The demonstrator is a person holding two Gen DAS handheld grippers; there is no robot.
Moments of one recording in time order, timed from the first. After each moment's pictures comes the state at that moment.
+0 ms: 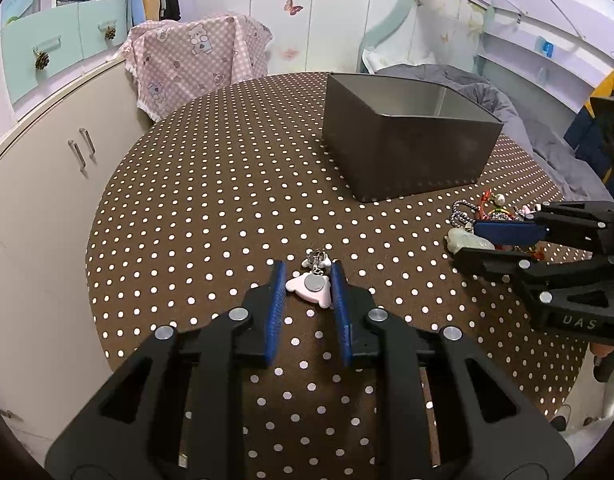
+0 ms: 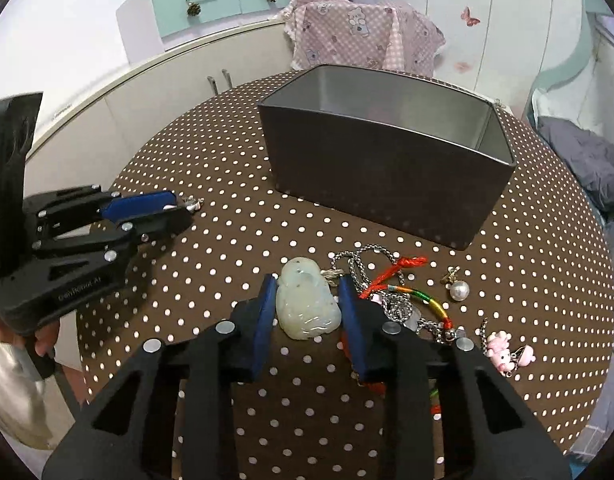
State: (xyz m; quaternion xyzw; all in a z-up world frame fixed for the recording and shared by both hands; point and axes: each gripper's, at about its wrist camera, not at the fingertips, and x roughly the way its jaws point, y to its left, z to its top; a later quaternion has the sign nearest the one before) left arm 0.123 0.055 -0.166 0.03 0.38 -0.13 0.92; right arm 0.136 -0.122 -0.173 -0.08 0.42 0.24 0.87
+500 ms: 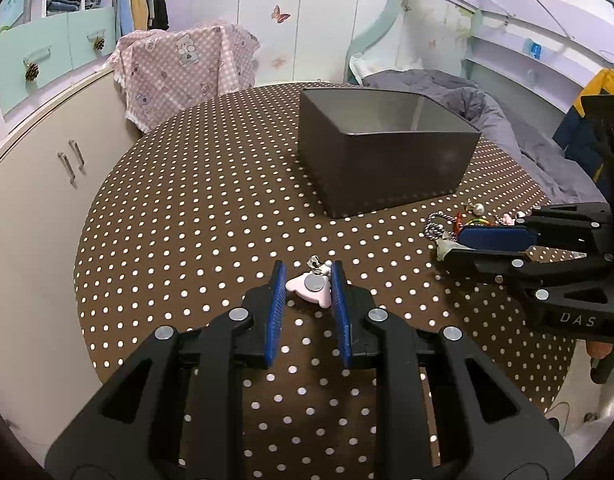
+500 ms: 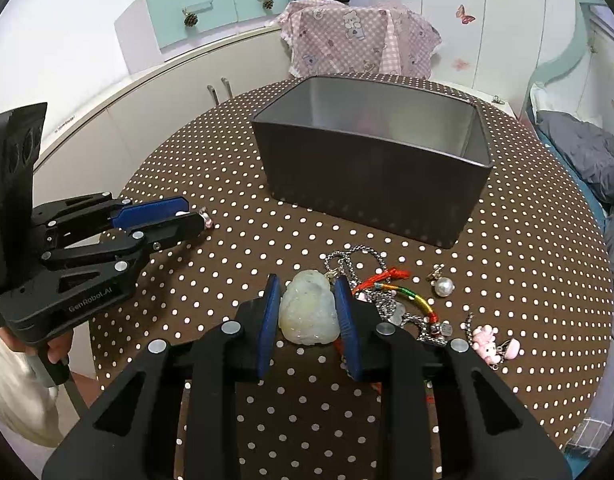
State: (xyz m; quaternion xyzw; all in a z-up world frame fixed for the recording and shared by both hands) left arm 0.122 0.038 -0.157 0.03 0.36 -0.15 0.92; right arm 0.133 -0.133 -0.161 -0.06 0.42 0.24 0.87
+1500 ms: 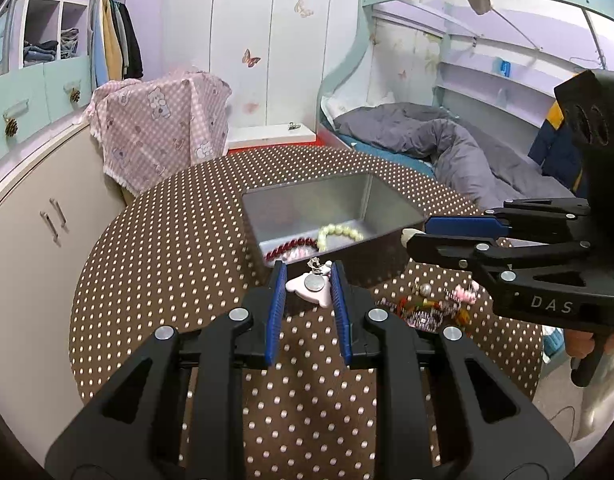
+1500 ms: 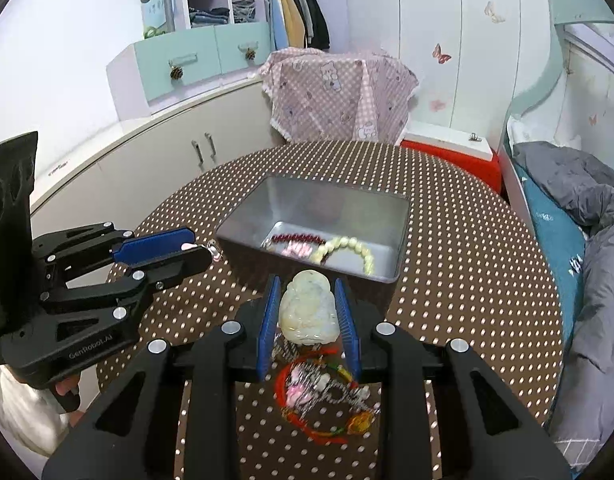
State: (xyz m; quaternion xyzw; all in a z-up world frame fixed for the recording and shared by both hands) left arm 0.137 -0.002 -0.105 0.04 0.29 -0.19 0.94; right arm 0.156 -0.162 -0.106 -0.05 0.35 0.22 0.91
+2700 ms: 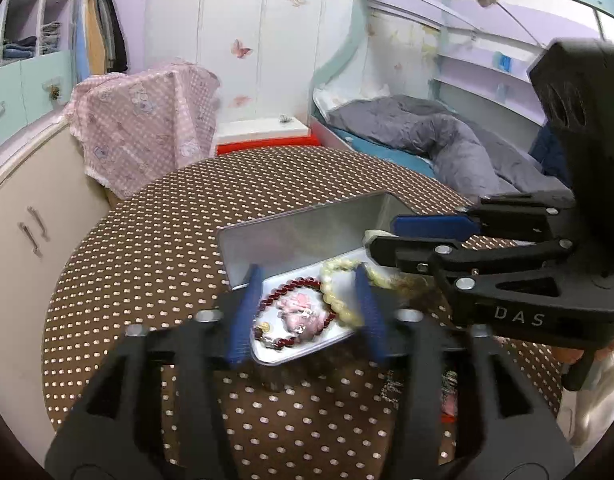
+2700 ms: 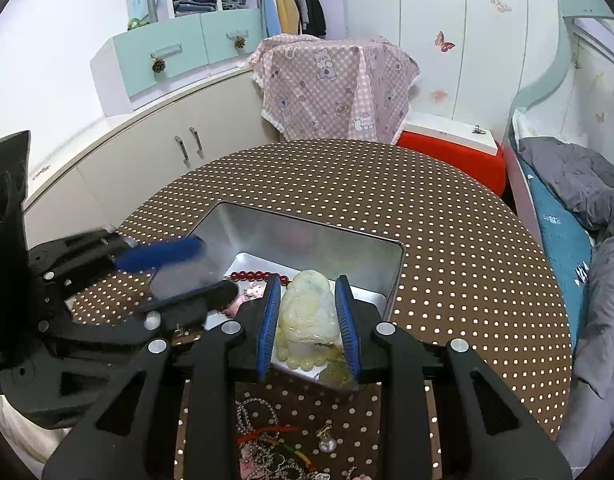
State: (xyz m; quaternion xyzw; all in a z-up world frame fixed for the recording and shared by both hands) left arm 0.199 -0.018 -0.115 0.03 0.30 -0.20 0.93; right arm 0.222 -0.158 -0.117 -0.05 0.37 0.21 0.90
